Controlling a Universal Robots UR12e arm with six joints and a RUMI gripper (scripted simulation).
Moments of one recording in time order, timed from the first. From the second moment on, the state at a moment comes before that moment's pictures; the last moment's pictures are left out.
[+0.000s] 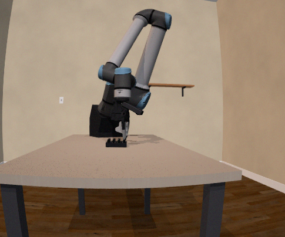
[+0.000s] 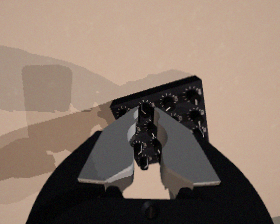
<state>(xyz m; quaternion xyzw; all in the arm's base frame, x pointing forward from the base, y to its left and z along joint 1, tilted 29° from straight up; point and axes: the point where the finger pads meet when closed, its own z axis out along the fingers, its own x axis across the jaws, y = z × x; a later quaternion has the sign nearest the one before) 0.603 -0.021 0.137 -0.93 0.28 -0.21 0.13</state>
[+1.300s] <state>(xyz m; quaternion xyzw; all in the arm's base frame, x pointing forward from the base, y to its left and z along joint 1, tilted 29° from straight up) 0.600 -0.020 0.136 -0.96 -0.08 -0.25 0.04</state>
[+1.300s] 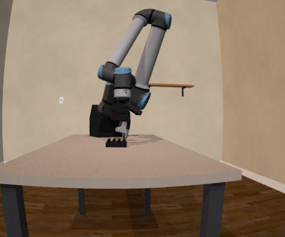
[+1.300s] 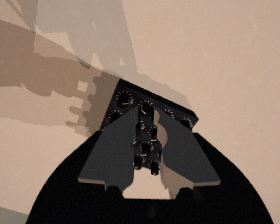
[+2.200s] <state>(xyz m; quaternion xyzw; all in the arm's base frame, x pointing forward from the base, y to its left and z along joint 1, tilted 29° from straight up) 0.599 -0.021 0.135 -0.94 -0.24 -0.25 0.00</state>
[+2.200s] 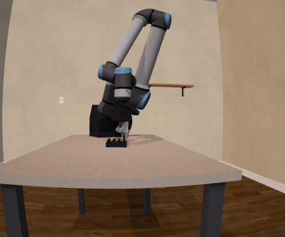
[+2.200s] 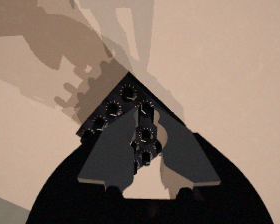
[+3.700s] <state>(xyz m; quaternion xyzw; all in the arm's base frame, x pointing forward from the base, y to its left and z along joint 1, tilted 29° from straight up) 0.599 -0.021 0.135 -0.93 -0.28 -0.25 -0.01</state>
